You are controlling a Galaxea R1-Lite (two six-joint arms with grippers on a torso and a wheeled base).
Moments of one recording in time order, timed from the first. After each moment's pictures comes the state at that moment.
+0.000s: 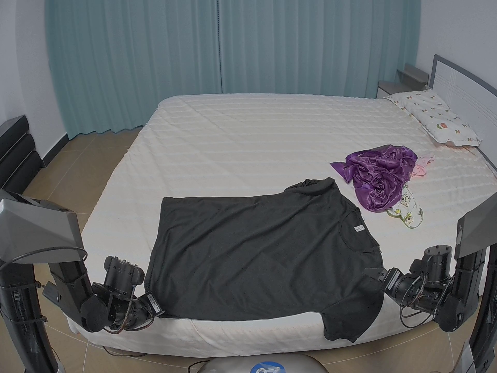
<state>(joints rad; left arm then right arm) -0.27 2.17 -0.34 -0.83 0.03 -0.84 0.17 2.21 -0.07 -1.55 0.13 0.79</state>
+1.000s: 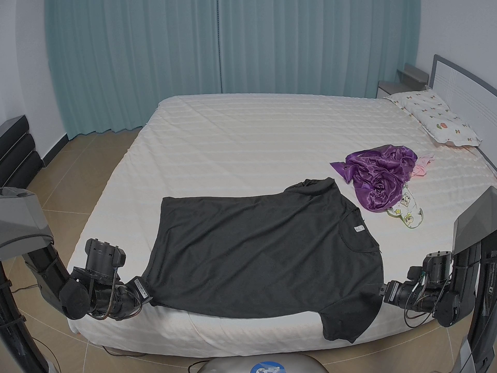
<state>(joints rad) -0.20 1.99 -0.38 -0.67 -0.07 -0.85 0.04 2.35 -0.14 -1.50 0.31 0.47</state>
